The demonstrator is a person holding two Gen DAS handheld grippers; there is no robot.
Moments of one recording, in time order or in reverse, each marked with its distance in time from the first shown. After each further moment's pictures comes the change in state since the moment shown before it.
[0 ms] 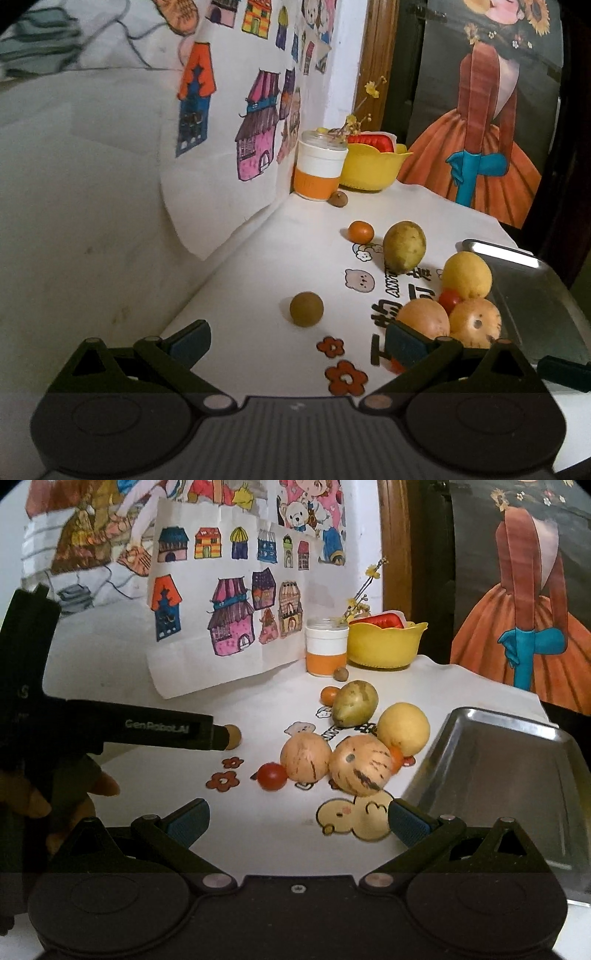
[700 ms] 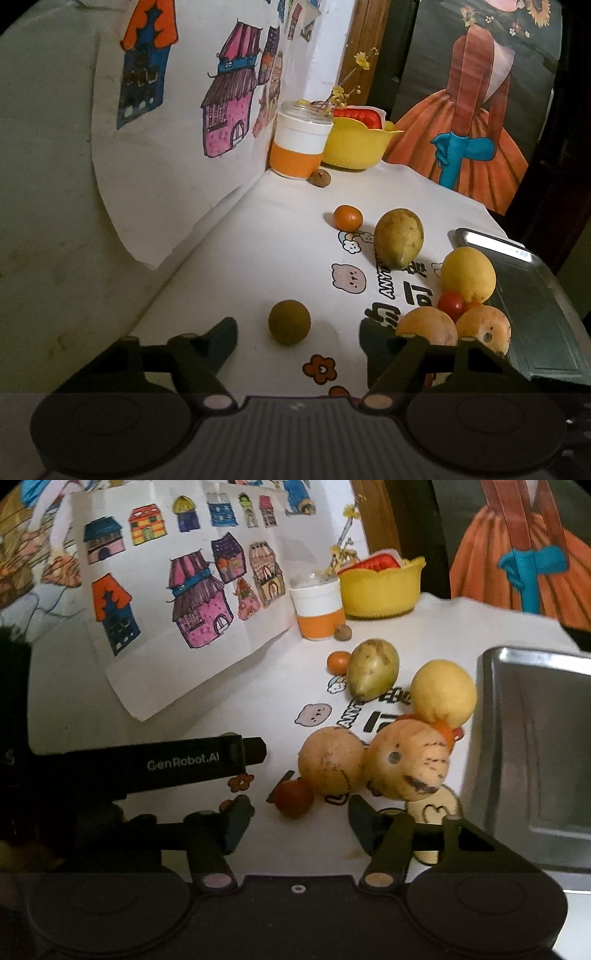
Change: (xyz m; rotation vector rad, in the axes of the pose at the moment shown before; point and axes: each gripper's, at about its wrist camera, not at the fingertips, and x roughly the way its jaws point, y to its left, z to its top) left arm 0.043 0.007 0.013 -0.014 0.092 -0.105; right arm 0.069 -0.001 0.026 0.241 0.150 0.056
